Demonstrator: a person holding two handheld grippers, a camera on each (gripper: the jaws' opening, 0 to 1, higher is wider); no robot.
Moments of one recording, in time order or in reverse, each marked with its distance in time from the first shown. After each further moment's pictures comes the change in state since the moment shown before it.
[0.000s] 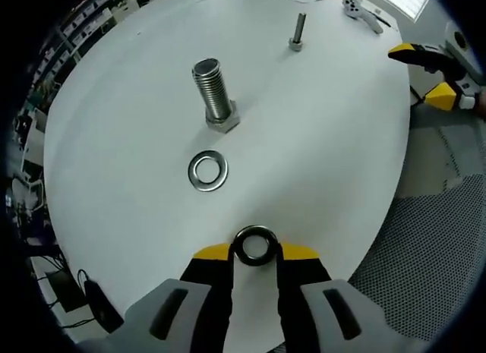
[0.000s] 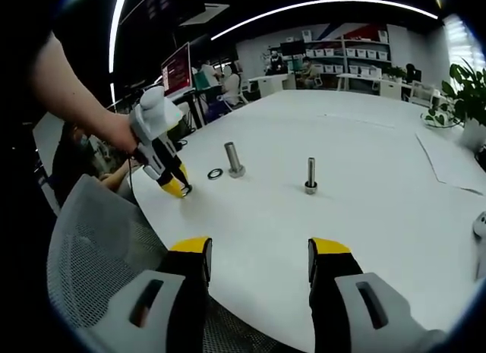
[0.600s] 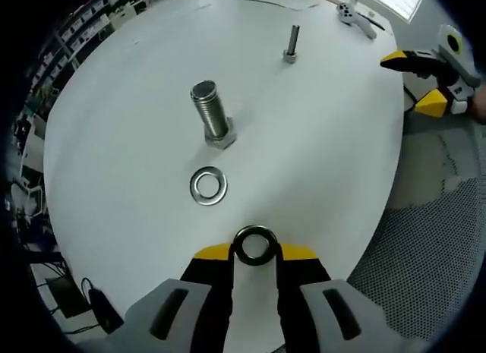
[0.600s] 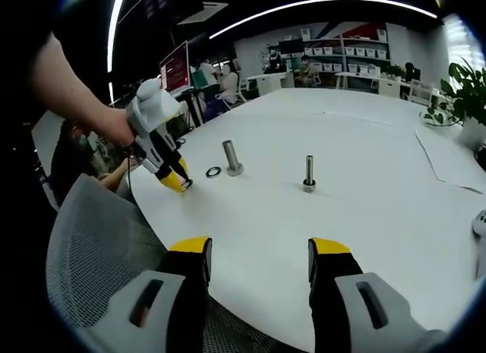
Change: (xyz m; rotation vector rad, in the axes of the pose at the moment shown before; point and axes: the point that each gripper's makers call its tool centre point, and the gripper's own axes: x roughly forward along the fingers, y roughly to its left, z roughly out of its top) left arm -0.013 0.000 0.018 0.015 -0.052 -0.013; right arm 0.000 -0.002 -0.002 0.004 0.010 -0.009
